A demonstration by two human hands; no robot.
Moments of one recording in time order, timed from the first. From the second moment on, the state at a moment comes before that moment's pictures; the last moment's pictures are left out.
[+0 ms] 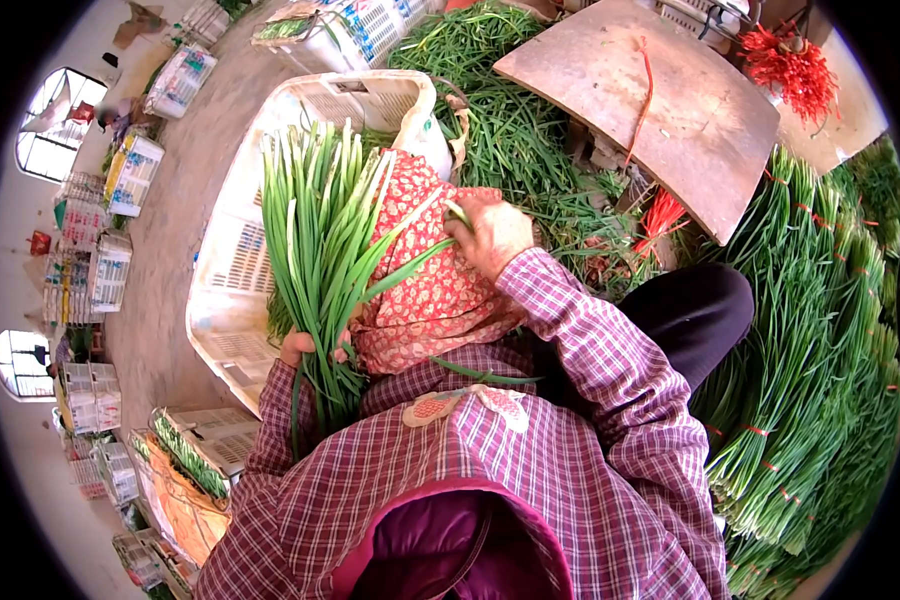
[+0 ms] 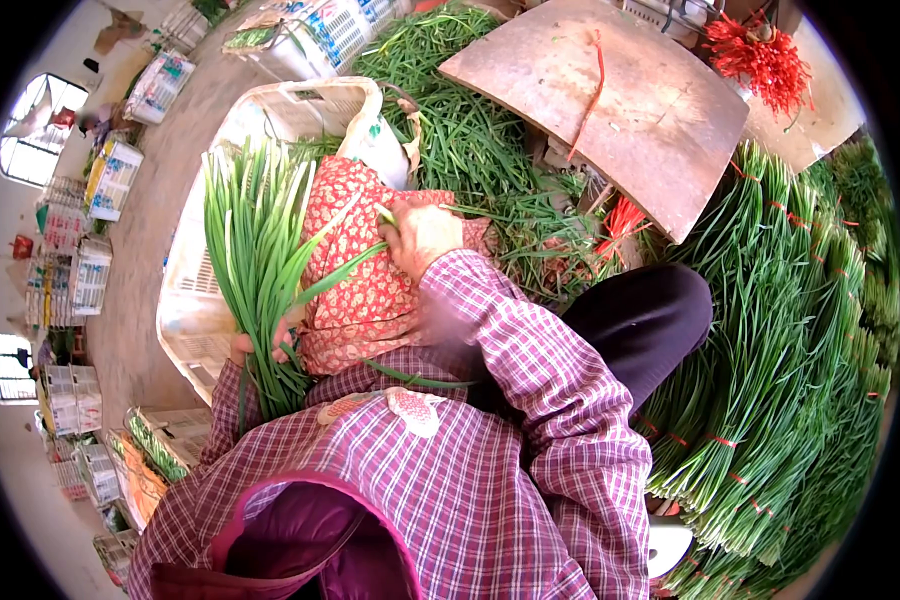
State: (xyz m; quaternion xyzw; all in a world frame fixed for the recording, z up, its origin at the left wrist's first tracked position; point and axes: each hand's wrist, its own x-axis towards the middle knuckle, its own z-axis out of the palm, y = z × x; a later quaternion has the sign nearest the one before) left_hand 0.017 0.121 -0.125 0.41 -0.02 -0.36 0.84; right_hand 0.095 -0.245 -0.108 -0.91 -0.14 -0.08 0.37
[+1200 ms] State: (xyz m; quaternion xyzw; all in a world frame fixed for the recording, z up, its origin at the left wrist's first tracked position) left_hand 0.014 0.087 -0.099 0.36 -0.10 -0.35 0.86; right_hand 0.103 -0.442 -0.024 -0.45 0.15 -0.46 0.75
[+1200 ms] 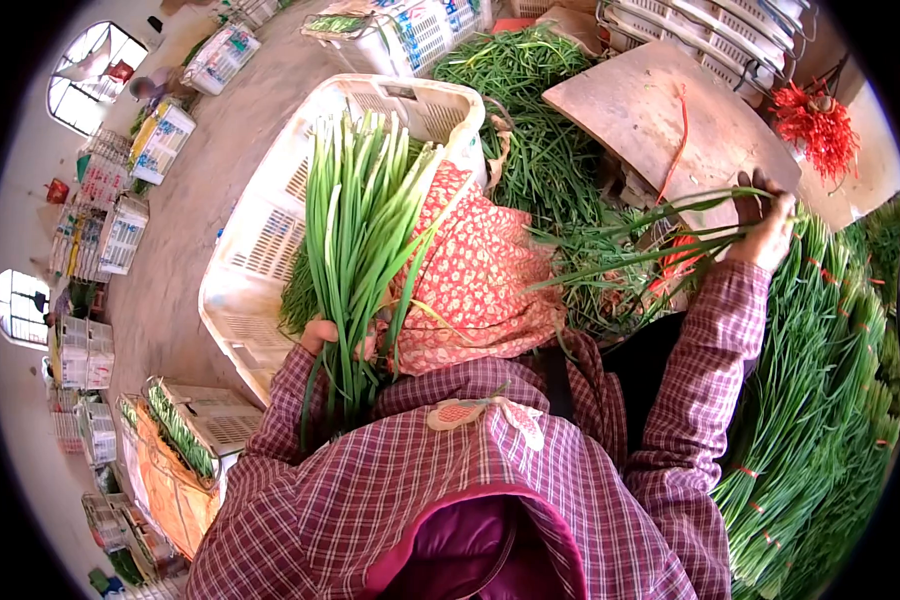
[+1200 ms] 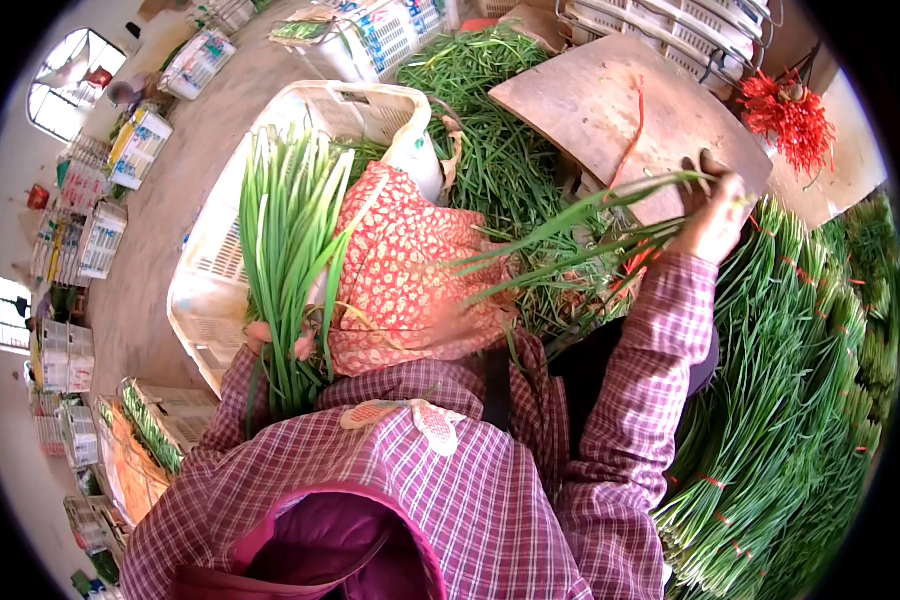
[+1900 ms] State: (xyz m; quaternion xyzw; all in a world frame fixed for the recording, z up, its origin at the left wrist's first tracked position) left_hand 0.012 0.035 -0.057 0.62 -0.04 -0.28 0.73; right_hand 0.066 -0.250 -0.047 -0.23 0.07 0.07 0.97
